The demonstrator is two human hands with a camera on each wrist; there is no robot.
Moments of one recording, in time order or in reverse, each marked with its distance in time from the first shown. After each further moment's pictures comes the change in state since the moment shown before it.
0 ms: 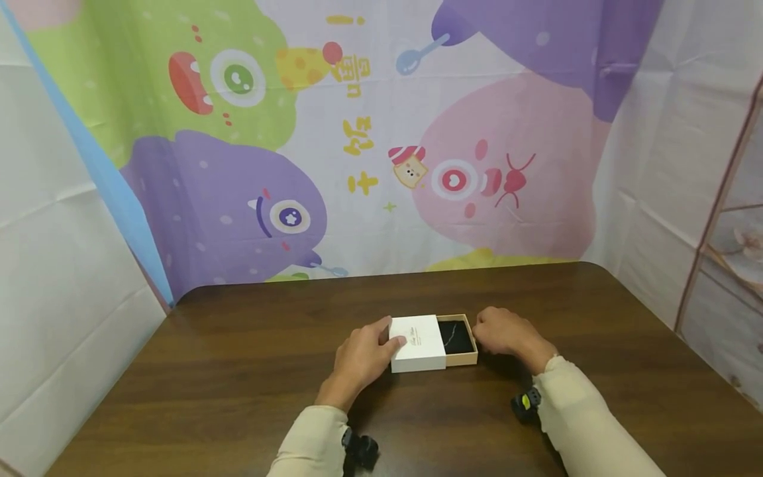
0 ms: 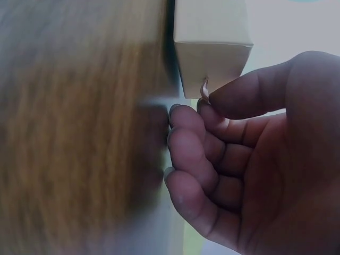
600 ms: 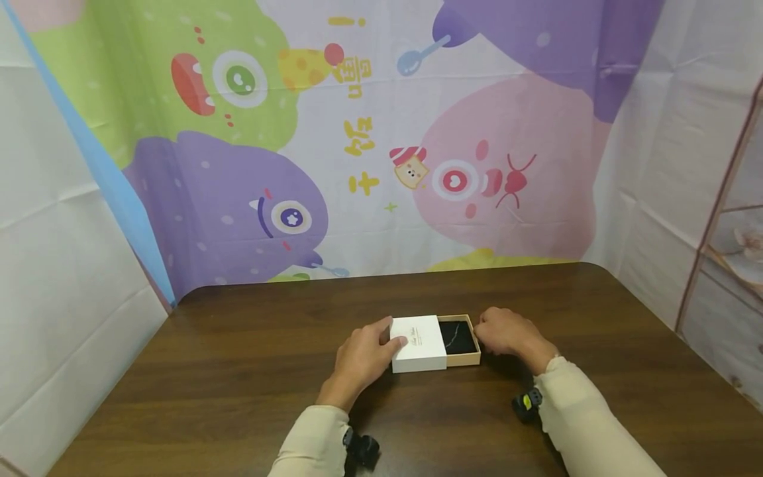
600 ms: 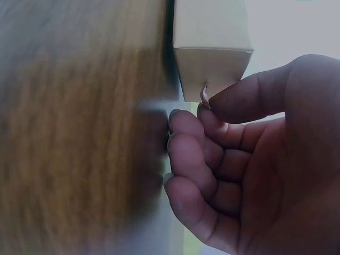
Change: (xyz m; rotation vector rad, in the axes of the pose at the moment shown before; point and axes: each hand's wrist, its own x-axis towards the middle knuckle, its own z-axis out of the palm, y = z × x) left_hand 0.001 -0.001 0.000 -0.012 -0.001 -0.016; right_hand -0.003 0.000 -0.002 0.014 0.002 0.032
